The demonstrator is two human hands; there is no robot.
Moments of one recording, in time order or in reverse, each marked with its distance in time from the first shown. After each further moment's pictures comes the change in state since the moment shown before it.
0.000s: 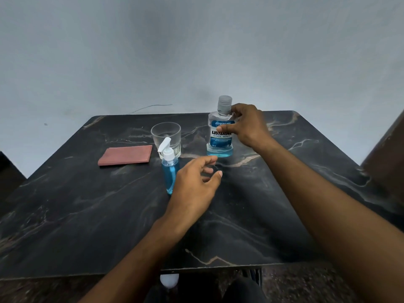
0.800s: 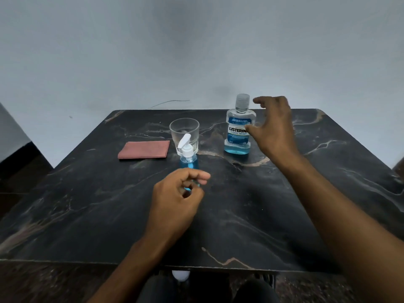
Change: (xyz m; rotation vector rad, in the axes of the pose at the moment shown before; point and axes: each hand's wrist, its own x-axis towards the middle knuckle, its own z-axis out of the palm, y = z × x) left_hand -0.039 -0.020 -0.054 -0.046 0.136 -0.015; right_hand -0.031 -0.005 0.006 -0.173 0.245 -0.137
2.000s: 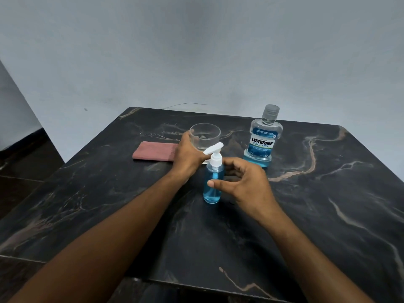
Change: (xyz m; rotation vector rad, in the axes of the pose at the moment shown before) left_hand 0.151 -0.067 0.013 -0.103 0.046 -0.303; right_hand -0.082 -0.049 0.060 0.603 -0.445 0.101
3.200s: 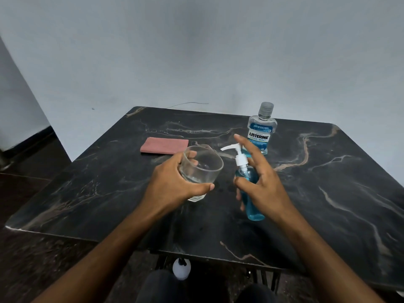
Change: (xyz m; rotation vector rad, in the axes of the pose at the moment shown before) left_hand -0.129 0.011 -0.073 0.229 -0.063 0.226; right_hand -0.050 -0.020 -0.028 0.016 -0.083 -0.164
